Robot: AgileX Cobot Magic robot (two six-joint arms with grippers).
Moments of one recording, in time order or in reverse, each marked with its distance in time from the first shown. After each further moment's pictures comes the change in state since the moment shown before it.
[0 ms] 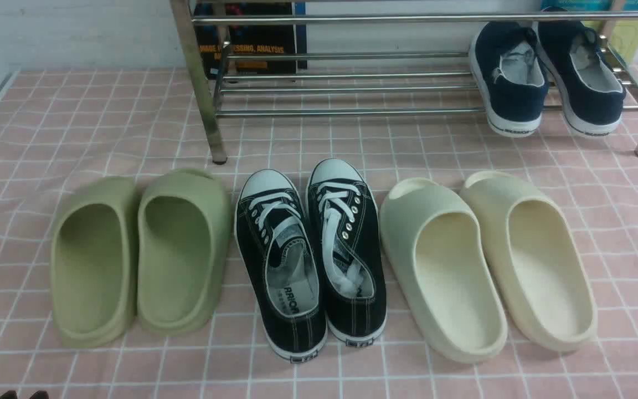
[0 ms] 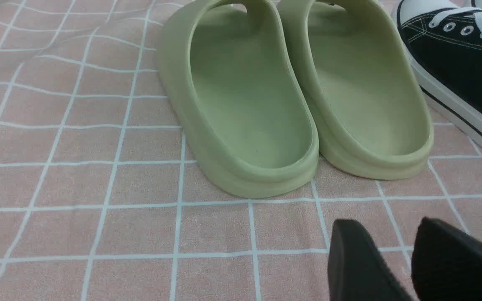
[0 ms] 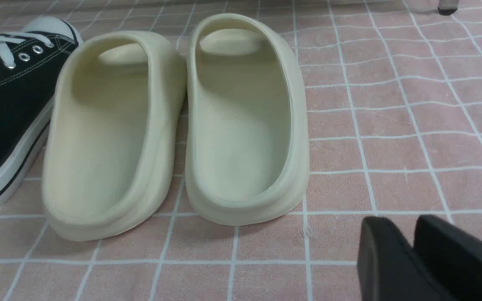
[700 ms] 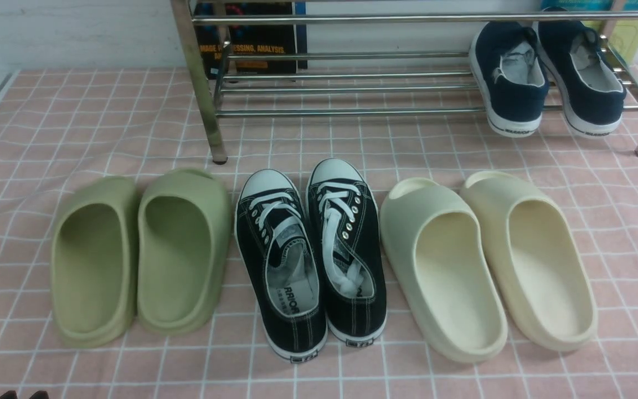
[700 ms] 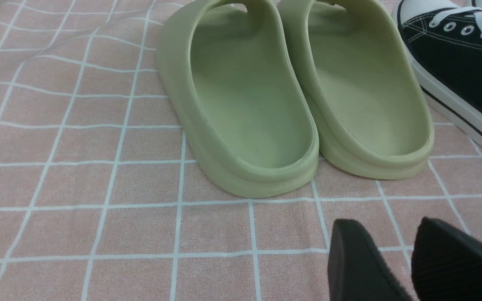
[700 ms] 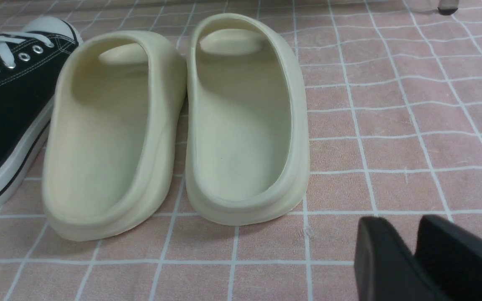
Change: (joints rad) right arm 0.000 0.000 0.000 0.000 0.000 0.000; left arm 0.000 0.000 0.000 0.001 0.000 0.000
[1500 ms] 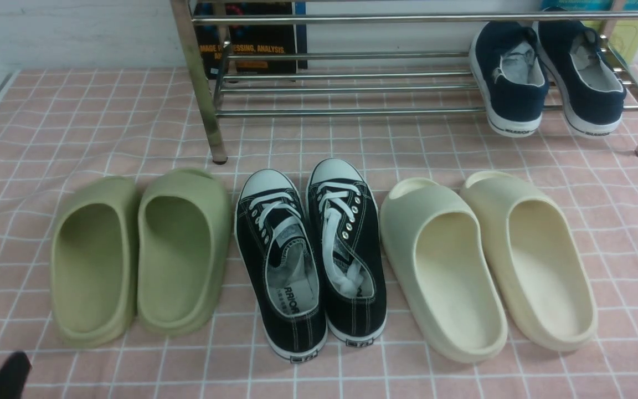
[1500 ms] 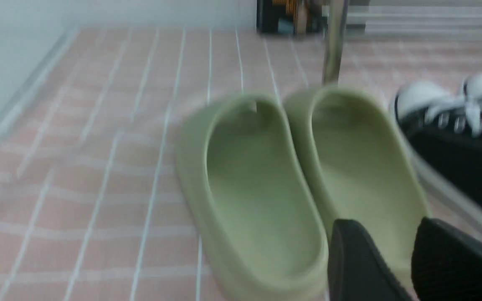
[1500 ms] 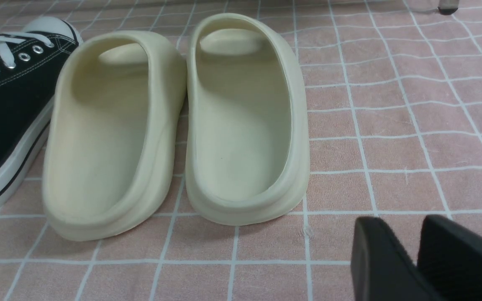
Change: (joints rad) right arm 0.000 0.000 0.000 0.000 0.000 0.000; left arm 0.000 0.000 0.009 0.033 -0.298 0.000
